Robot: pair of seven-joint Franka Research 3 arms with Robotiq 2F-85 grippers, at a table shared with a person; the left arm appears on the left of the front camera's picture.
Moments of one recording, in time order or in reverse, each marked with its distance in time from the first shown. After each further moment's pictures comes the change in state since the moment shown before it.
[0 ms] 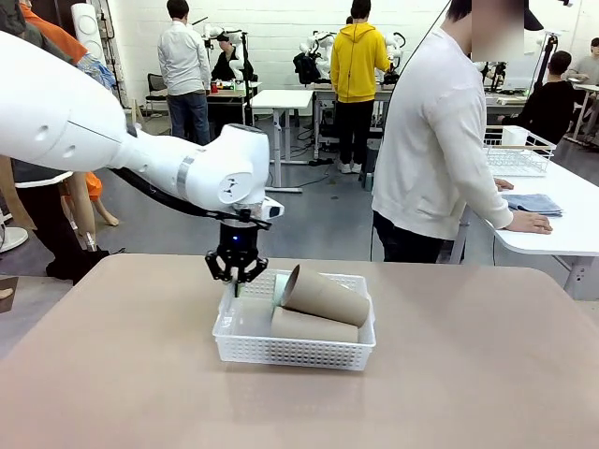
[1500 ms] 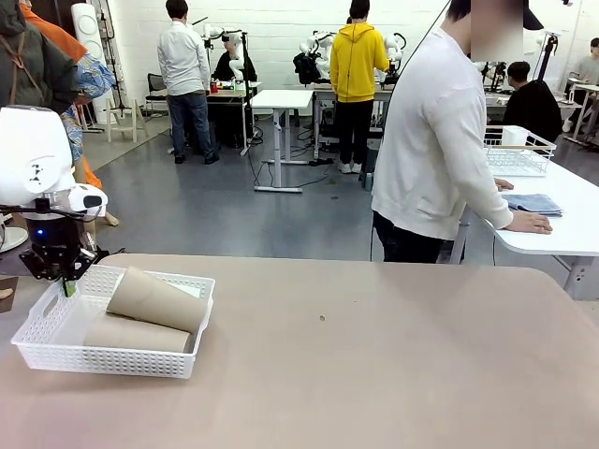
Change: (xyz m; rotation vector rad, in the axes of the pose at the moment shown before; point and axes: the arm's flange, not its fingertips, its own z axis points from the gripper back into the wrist) left arm -0.065 0.317 -0.010 -0.007 -0.001 0.059; right arm 0.000 0.000 -0.001 0.000 0.002 0.000
